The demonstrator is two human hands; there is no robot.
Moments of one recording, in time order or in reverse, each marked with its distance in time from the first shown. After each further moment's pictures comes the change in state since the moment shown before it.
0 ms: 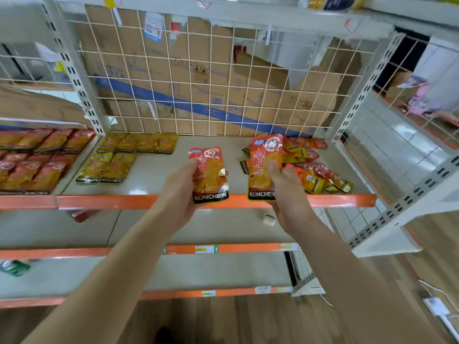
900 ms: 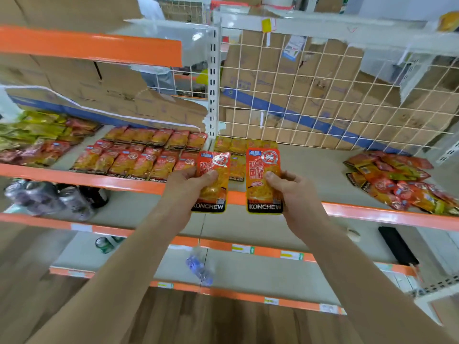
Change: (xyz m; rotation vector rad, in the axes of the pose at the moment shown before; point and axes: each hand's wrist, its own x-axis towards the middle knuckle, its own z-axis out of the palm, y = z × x) left_hand -0.061 0.118 -0.289 0.250 0.222 0.252; right_hand -0.099 0.005 0.279 0.173 -0.227 0.052
